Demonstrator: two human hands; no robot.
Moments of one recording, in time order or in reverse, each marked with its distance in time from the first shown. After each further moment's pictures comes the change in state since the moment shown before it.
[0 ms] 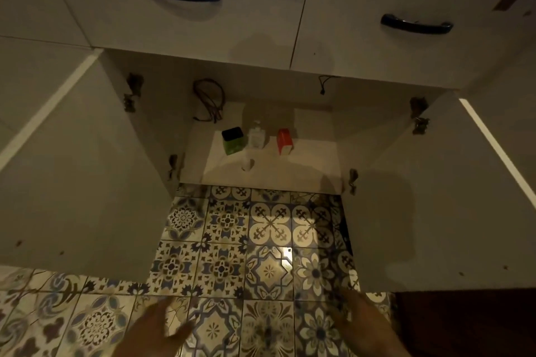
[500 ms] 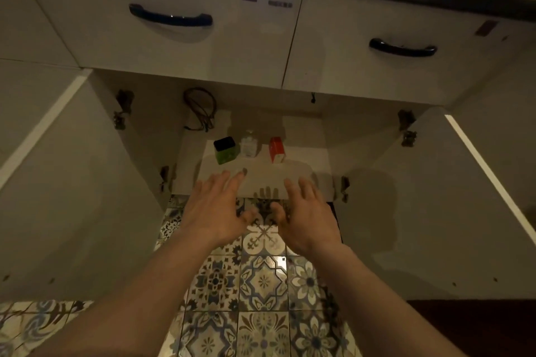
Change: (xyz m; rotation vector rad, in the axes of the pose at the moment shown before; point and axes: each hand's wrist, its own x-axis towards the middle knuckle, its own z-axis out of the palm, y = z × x) left_hand 0.073 0.182 -0.097 0.332 0.403 0.579; right_hand 0.039 -0.144 -0.103 -0.096 0.472 -0.344
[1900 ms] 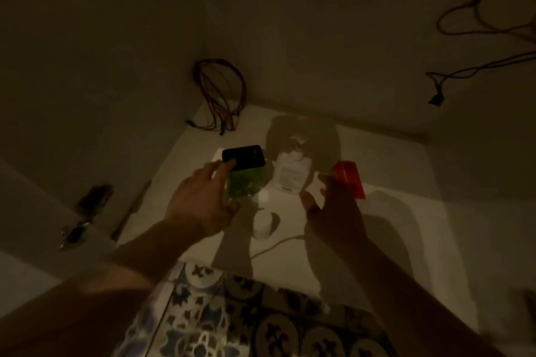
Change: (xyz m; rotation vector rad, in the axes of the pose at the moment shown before) left_hand 0.377 -0.217 0.300 -0.015 0.153 -0.166; right_hand 0.478 0.101 0.288 0.364 0.123 -0.045
